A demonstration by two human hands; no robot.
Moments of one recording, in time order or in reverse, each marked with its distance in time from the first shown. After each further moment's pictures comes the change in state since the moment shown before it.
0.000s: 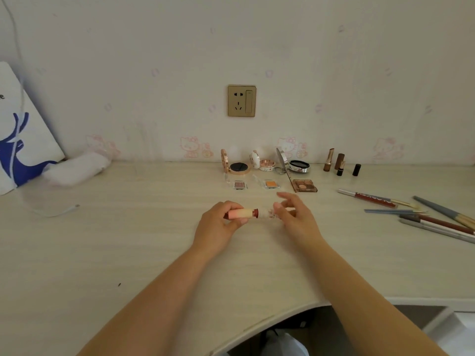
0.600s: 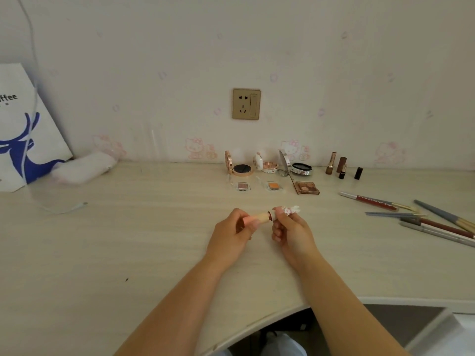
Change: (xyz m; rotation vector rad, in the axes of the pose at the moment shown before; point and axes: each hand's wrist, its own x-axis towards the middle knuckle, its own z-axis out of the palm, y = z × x) left_hand -0.024 0.020 0.011 -0.119 -0.053 -0.102; right_hand -0.024 -0.013 0.024 0.693 0.016 0.280
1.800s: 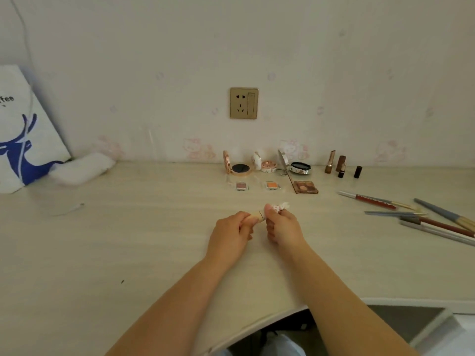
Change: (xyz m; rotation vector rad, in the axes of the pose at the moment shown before) left_hand 0.005 0.006 0.007 0.195 0.020 0.052; right_hand 0.014 -0.002 0.010 -0.302 0.039 0.064
